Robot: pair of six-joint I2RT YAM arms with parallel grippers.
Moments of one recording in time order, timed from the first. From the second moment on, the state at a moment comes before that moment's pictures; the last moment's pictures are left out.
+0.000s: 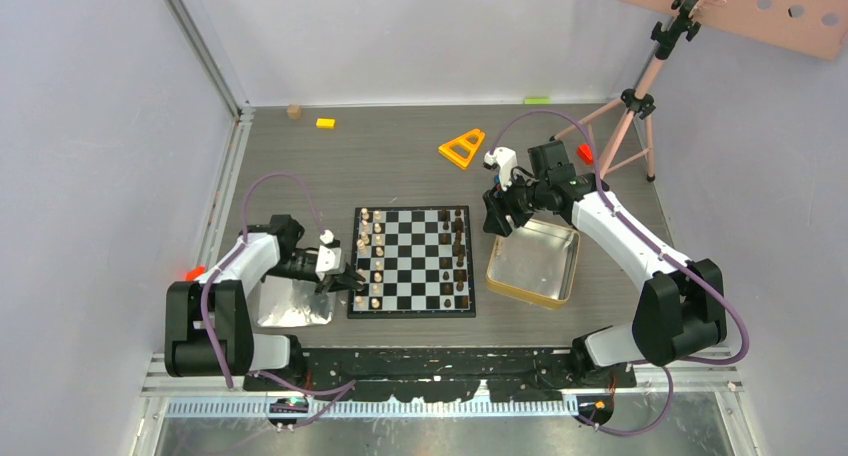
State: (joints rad) left arm 0.01 1.33 0.65 -1.01 1.21 1.77; right arm 0.32 1.40 1.06 -0.57 -0.51 -0.34
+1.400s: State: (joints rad) left arm 0.01 1.25 0.67 -1.00 1.16 1.66; right arm 0.32 1.40 1.06 -0.58 -0.50 -0.35
